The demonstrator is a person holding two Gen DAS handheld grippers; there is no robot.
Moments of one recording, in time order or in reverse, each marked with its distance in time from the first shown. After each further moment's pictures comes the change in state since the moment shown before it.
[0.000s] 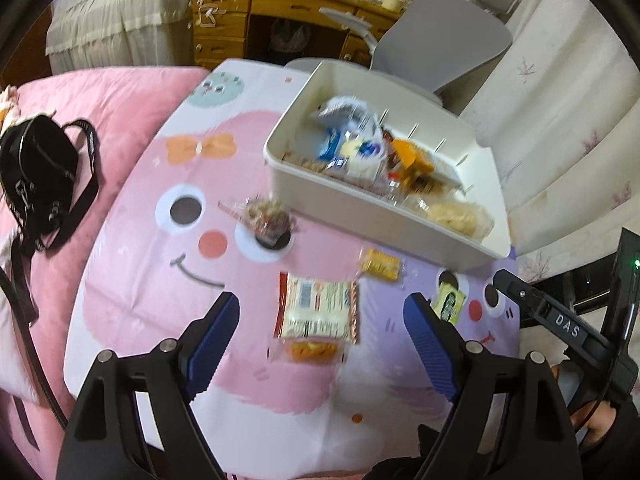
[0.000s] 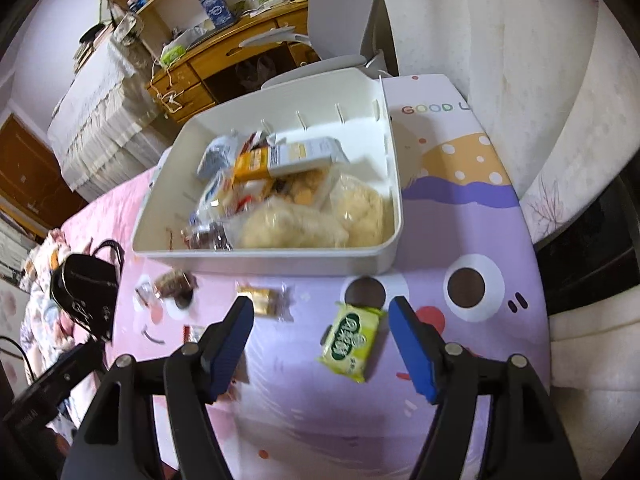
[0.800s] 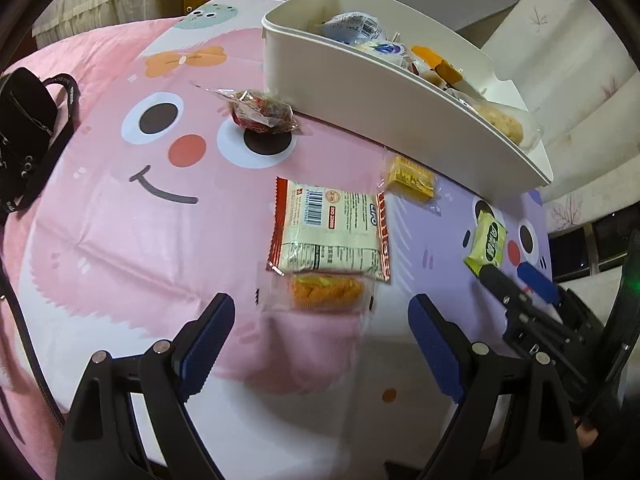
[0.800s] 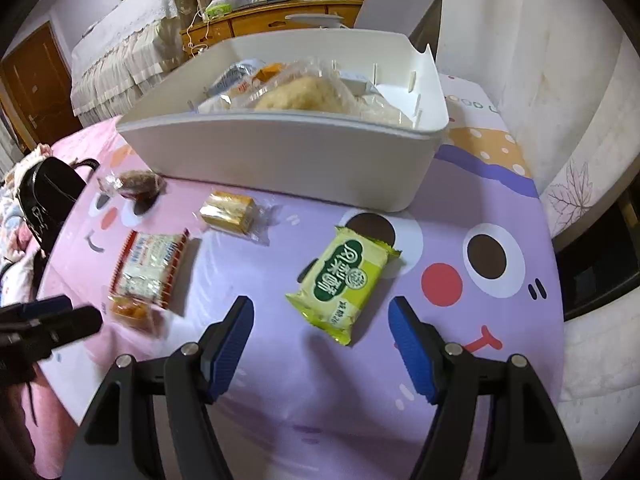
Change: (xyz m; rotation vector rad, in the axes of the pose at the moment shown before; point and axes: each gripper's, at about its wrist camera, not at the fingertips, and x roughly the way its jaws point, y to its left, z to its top) left arm 0.082 0.012 -0.057 0.008 0.098 -0.031; right arm 0.053 0.010 -0.078 -0.275 -0.041 -0.102
